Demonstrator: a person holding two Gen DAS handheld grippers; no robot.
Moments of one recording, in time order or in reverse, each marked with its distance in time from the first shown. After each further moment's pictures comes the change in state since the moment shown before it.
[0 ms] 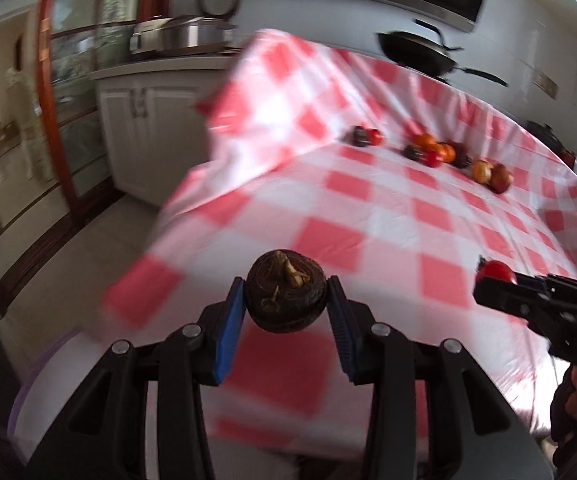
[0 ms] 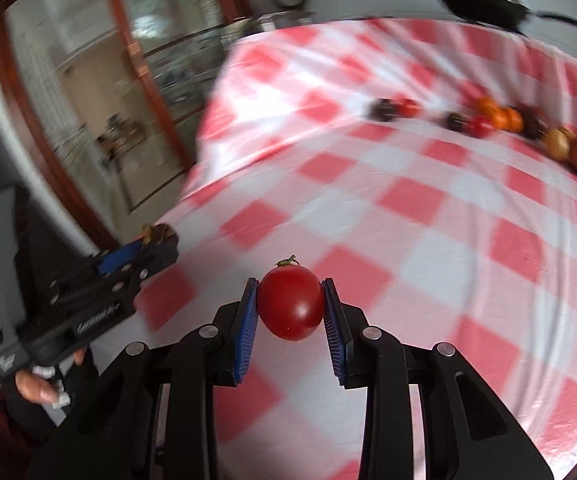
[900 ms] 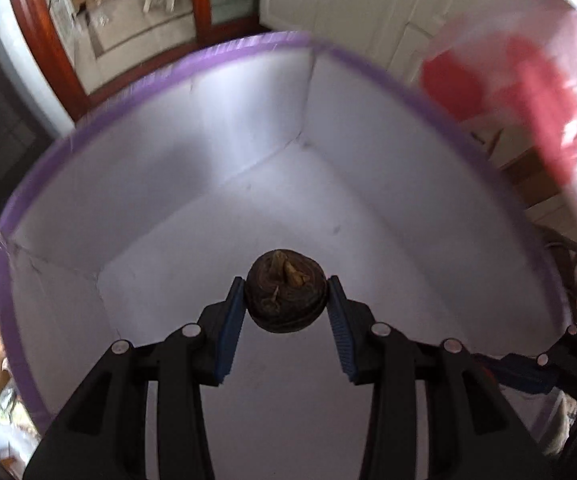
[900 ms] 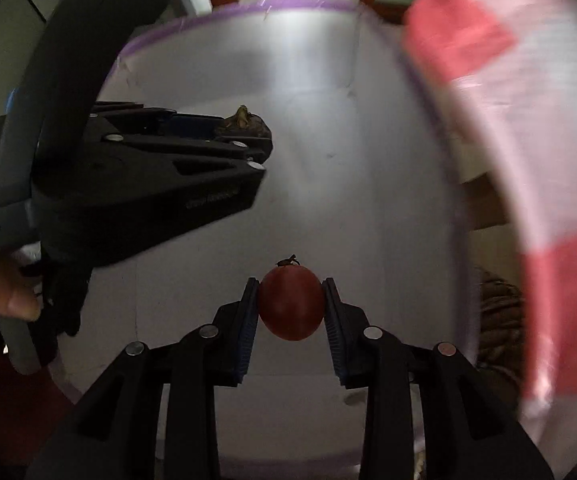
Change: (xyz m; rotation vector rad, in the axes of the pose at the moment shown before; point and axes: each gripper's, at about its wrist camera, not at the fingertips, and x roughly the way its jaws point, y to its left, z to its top) left arm 0.039 0.199 -0.177 -0.395 0.453 0.330; right arm 0.189 0.219 -0.136 -0.649 0.664 0.180
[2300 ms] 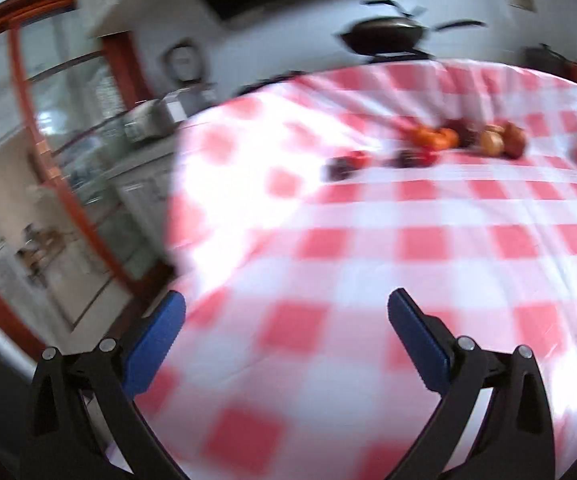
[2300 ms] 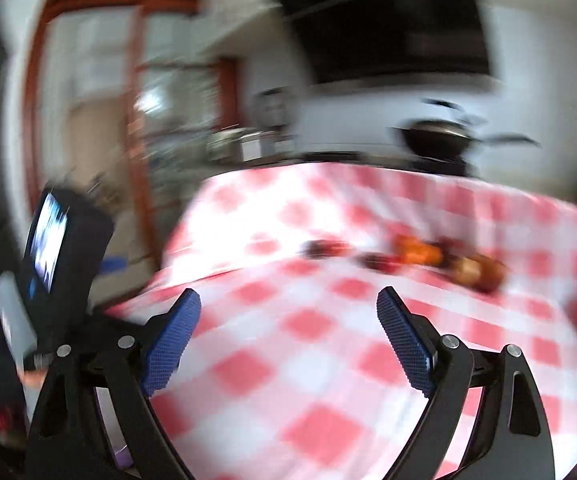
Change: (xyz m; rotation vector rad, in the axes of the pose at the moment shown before) left arm -0.191 -0.371 0.040 0.676 -0.619 -0.047; right arm -0.352 -0.198 -0.297 0.623 -1.019 -0.560
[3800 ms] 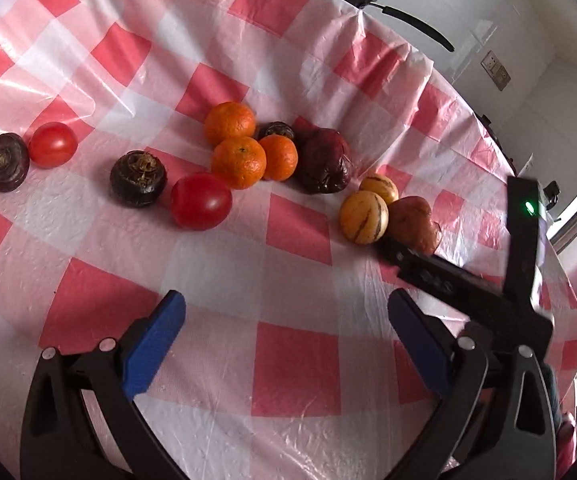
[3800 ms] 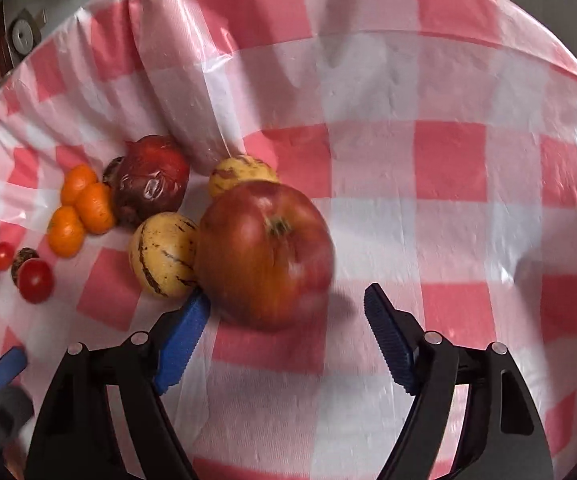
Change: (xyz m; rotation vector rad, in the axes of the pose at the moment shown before) left arm 0.203 -0.137 0.120 -0.363 0.222 -0.727; right arm 0.290 -0.245 -0.014 0.287 0.531 -0.531
